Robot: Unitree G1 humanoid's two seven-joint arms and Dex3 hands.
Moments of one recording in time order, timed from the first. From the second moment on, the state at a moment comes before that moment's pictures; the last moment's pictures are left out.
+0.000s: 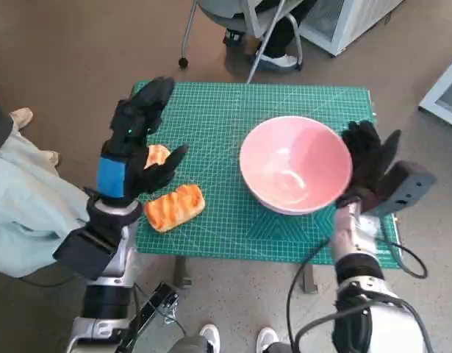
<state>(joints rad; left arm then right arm) -0.44 0.18 0.11 0.27 -0.09 -0.67 -0.21 -0.94 -0.08 -0.50 1.32 0.26 -0.45 0.00</state>
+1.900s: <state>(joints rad) -0.20 0.44 0.14 -0.25 0.07 0.08 -0.27 -1.05 -0.12 -0.29 1.17 0.11 -0.95 0.24</state>
